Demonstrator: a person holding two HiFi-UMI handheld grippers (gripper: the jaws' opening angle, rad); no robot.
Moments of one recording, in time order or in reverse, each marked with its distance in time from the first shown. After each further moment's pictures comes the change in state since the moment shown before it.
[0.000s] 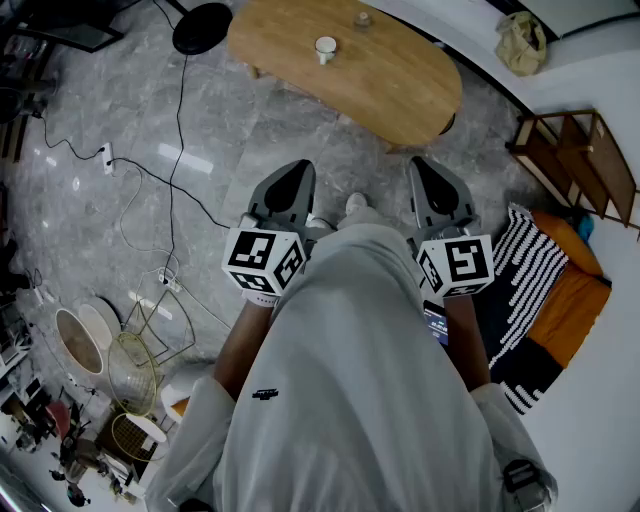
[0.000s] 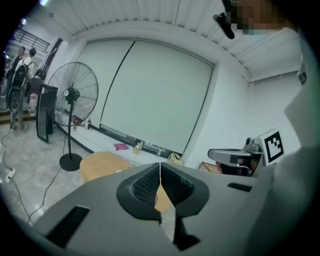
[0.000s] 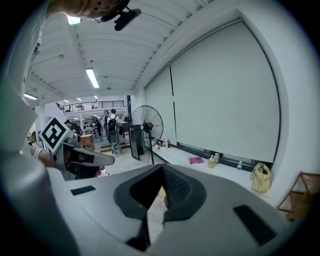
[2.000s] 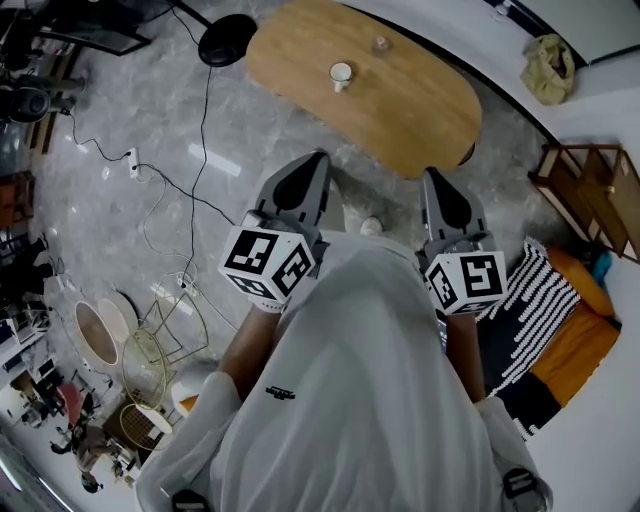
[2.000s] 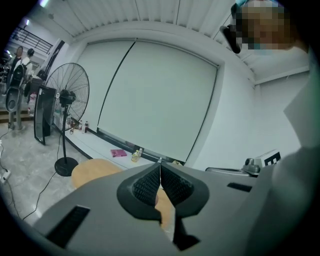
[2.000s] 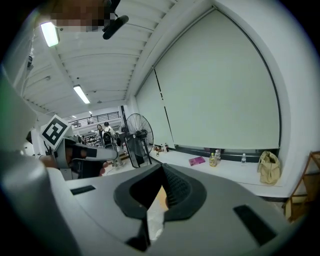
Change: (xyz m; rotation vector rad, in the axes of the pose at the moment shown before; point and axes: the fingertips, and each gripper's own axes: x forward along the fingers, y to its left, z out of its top) left arm 0.096 -0.012 0.085 -0.029 -0.033 0.007; right arm 0.052 -0.085 0.028 0.177 -0.041 0.015
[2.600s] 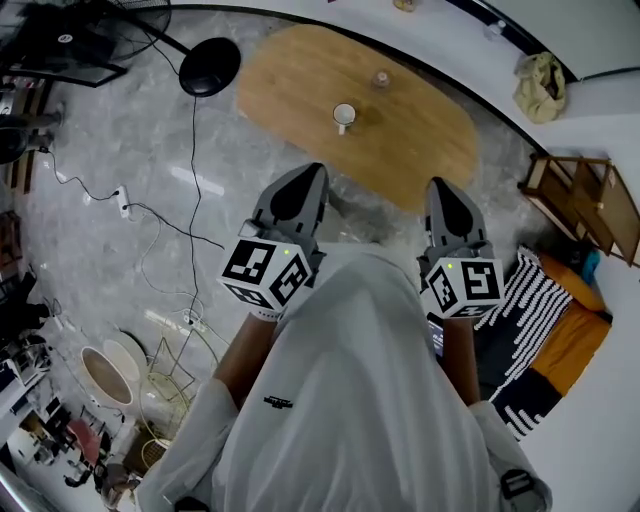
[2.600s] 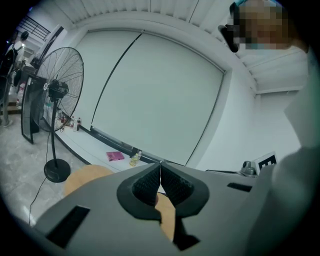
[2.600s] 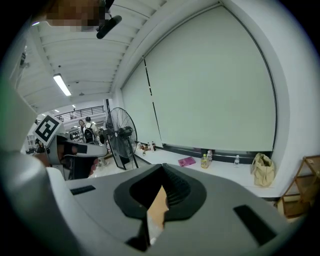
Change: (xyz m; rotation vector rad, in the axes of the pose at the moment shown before) left arm 0.077 0.122 0.074 -0.035 0.034 -0.103; right arm 0.136 -0.012 0.042 0.023 0.045 -0.175
